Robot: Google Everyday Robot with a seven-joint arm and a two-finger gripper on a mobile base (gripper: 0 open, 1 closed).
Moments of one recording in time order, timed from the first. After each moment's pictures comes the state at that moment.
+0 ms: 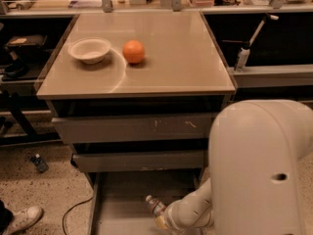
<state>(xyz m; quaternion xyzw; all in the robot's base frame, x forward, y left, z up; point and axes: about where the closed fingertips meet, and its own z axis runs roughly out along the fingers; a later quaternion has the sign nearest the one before) 0.407 -0.024 0.347 -0.32 0.92 0.16 0.17</state>
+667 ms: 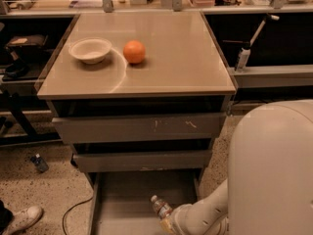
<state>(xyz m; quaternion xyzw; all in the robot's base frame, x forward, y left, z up) 0.387 -0.051 0.377 -0.29 0.93 0.14 0.19</state>
